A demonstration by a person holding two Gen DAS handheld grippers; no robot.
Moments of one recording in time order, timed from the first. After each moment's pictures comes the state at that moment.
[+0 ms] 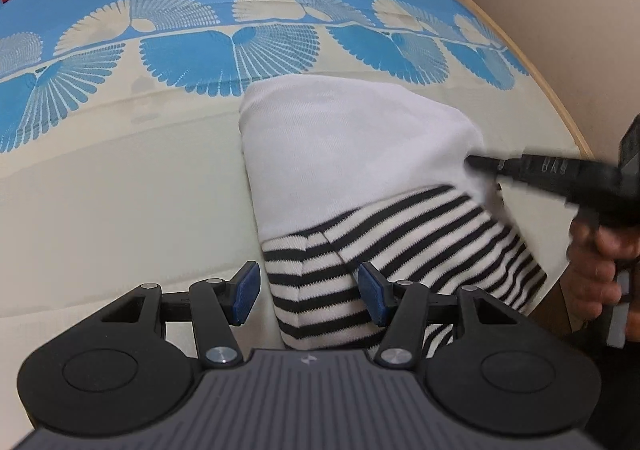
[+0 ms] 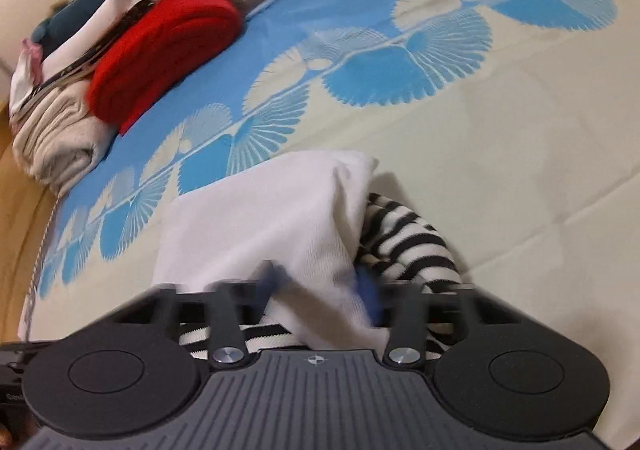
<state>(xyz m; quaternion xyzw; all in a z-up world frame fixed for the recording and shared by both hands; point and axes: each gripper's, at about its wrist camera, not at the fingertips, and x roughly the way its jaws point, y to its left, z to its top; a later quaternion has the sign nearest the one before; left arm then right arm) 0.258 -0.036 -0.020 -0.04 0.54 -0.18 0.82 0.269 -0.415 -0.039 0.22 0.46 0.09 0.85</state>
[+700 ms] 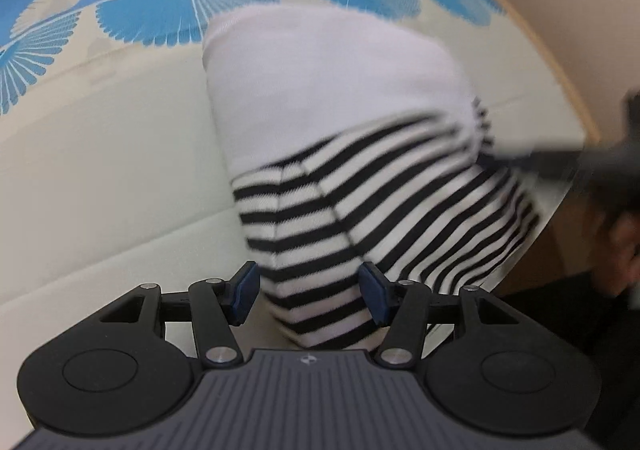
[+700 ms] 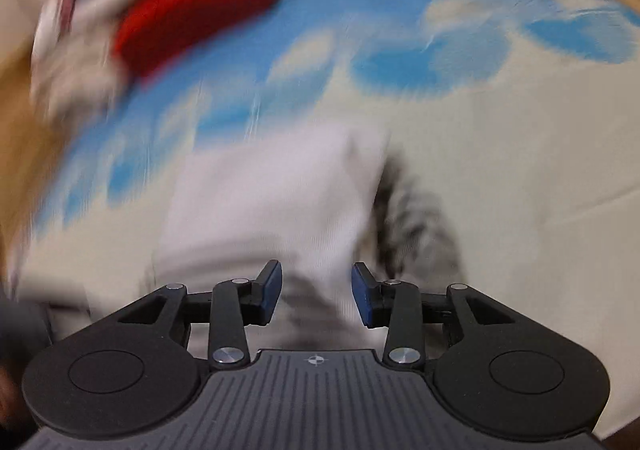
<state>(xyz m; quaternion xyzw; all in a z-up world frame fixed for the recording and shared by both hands) 0.248 -0.047 -0.045 -0.01 0.58 -0.23 0.78 0.242 -0.407 -0.038 0.11 0.52 0.14 0.83</state>
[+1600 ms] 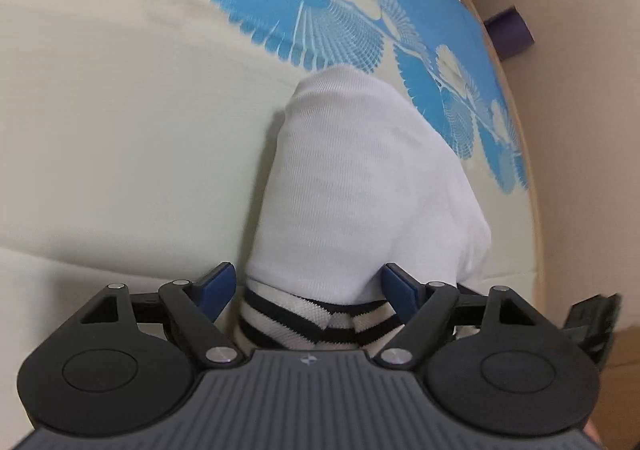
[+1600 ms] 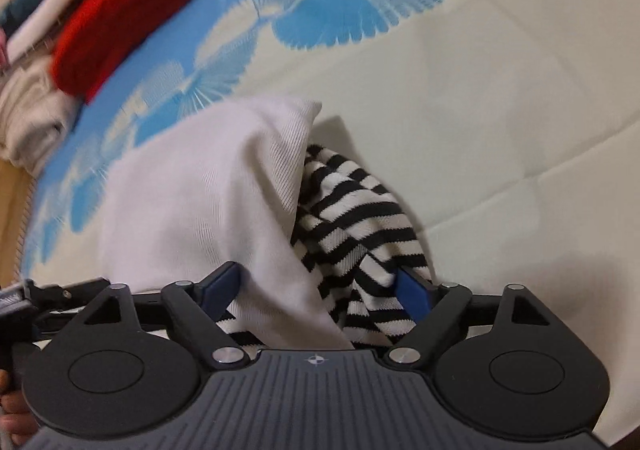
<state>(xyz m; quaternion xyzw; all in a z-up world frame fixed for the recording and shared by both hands) 0.329 0.001 -0.106 -0.31 0.57 -0.14 0.75 0.290 -0.431 -0.086 0.21 0.55 0.06 0.81</state>
